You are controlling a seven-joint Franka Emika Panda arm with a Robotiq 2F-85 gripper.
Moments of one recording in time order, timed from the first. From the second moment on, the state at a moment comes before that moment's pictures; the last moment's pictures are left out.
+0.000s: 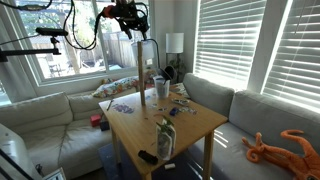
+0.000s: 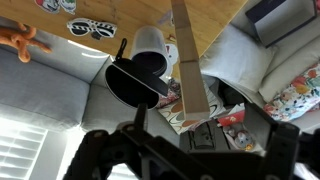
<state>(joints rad) 0.11 -0.23 0.07 -1.62 0.11 1.88 -0.13</state>
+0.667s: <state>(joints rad) 0.11 -0.12 0.09 -1.49 0.08 1.78 -0.13</state>
